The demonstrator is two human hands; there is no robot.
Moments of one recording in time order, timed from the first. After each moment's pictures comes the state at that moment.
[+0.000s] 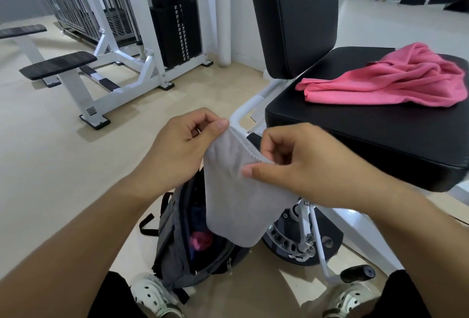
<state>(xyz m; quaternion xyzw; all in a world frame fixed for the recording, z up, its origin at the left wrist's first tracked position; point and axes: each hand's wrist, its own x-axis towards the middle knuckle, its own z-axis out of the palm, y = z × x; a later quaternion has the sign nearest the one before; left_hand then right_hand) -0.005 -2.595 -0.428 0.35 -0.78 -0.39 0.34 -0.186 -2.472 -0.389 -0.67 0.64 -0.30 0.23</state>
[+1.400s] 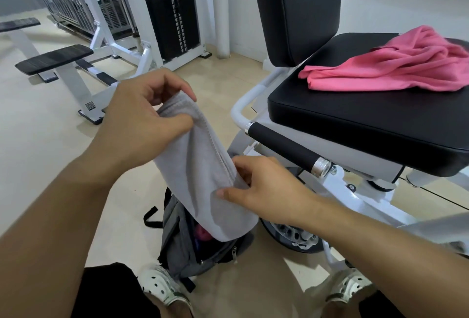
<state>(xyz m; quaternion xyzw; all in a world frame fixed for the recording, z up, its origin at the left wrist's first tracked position) 0.033 -2.604 -0.396 0.33 -0.80 -0.29 0.40 -0.151 -2.496 -0.477 -0.66 0.65 -0.26 0.26</state>
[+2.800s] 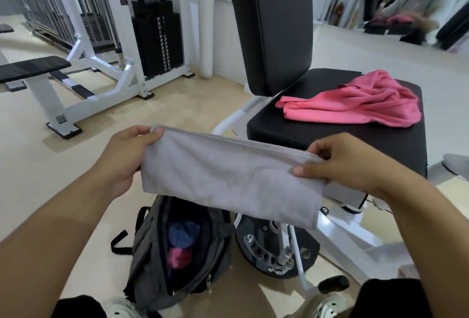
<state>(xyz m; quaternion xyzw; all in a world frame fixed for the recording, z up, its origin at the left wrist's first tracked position) 0.019 -2.667 -0.464 0.49 -0.52 -0.58 0.38 -0.275 -2.466 -0.393 -0.50 0.79 -0.24 0.26</state>
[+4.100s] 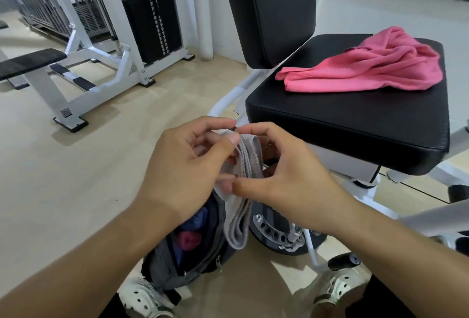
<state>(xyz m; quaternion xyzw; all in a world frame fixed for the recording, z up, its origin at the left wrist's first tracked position) -0.032 -2.539 -0.423 0.36 -0.67 -0.53 0.37 -0.181 -2.455 -0.430 -0.54 0.67 -0.42 0.29</state>
